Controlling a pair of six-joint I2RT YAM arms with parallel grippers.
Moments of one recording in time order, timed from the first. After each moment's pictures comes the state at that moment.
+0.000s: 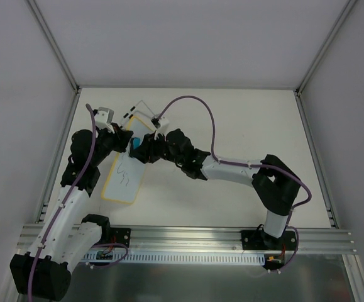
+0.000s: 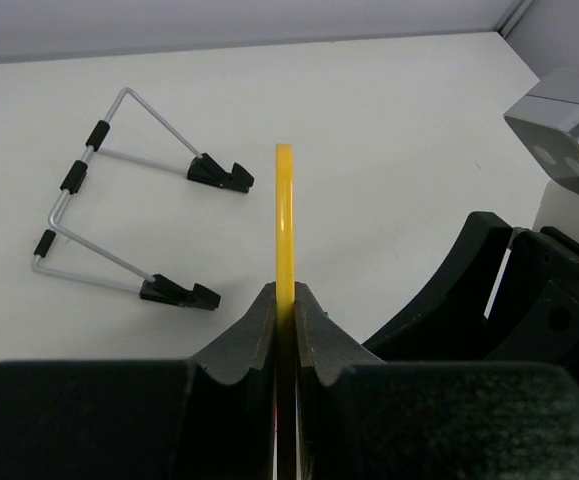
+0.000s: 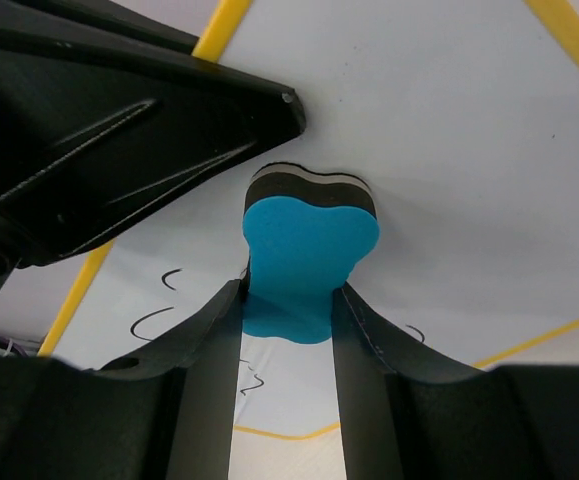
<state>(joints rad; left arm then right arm) -0.16 0.81 0.68 -0.03 0.31 -0.20 1.03 1.81 1.20 0.44 -0.11 0.59</state>
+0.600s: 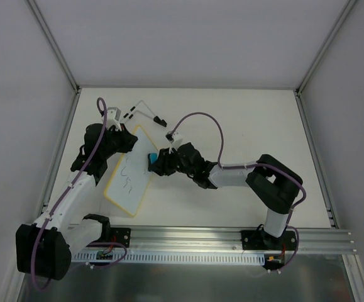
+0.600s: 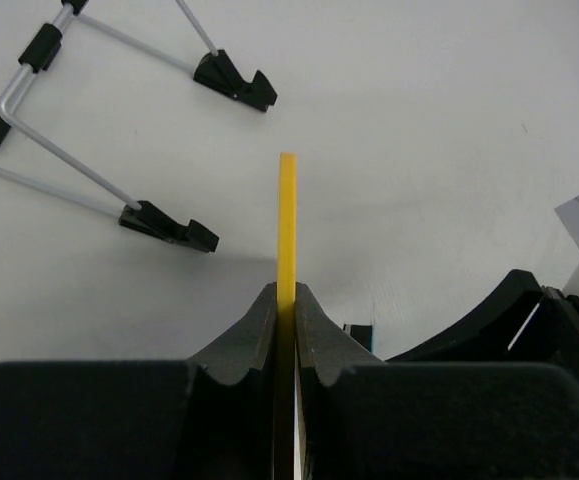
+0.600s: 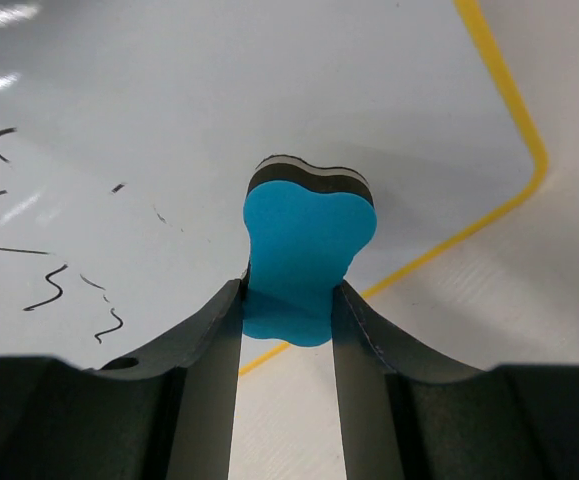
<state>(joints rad) -0.18 0.99 0.68 -0.06 0.26 -0.29 0.99 1.81 0.92 0.56 -0.12 0.61</state>
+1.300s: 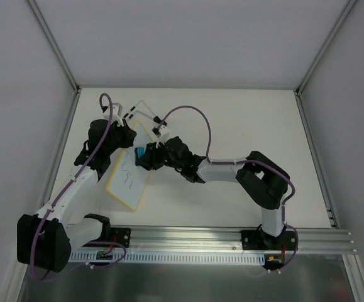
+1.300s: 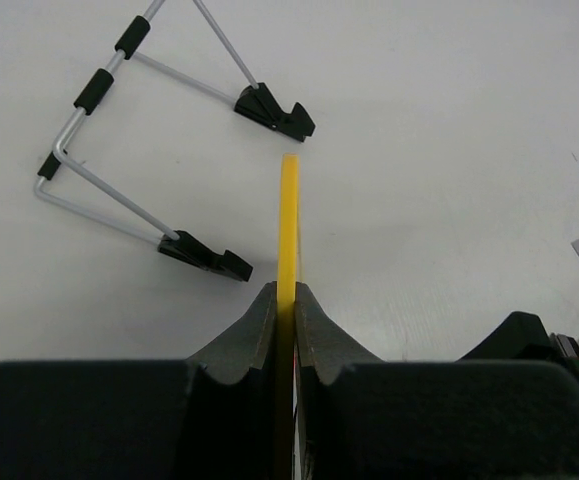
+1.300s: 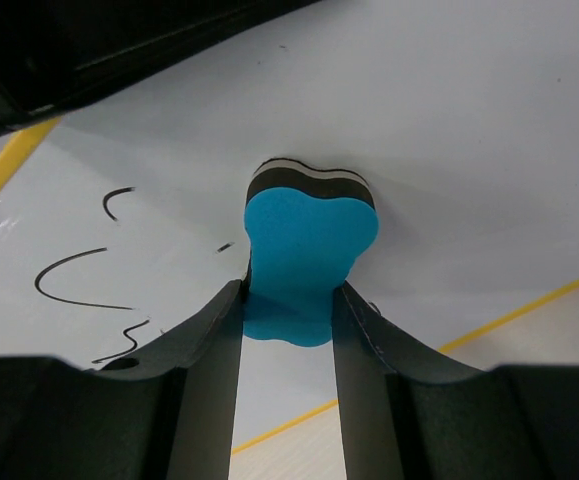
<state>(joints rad) -0.21 1.08 0.72 -0.01 0.14 -0.27 1.01 1.93 1.11 0.56 -0.15 0.59</state>
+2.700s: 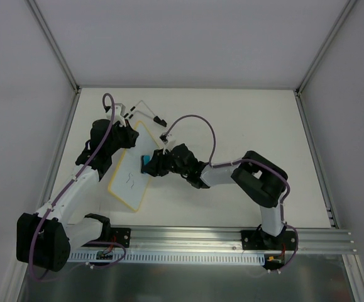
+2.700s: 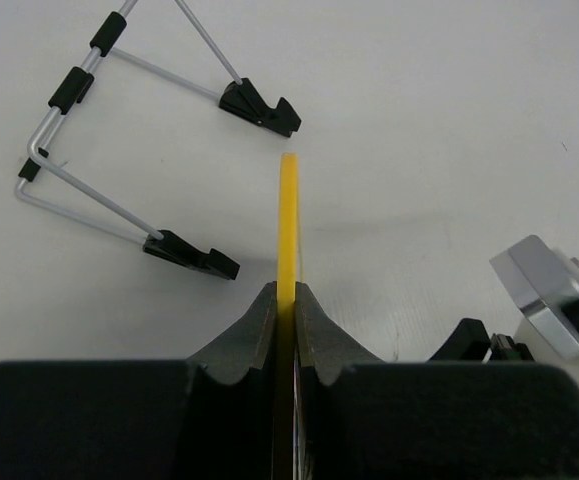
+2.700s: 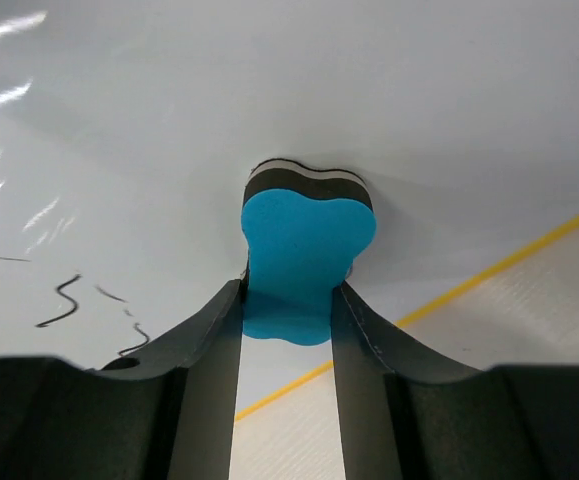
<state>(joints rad) -0.24 1.08 0.73 -0.02 0.13 -0.27 1.00 1.94 0.98 0.67 -0.18 0.68</state>
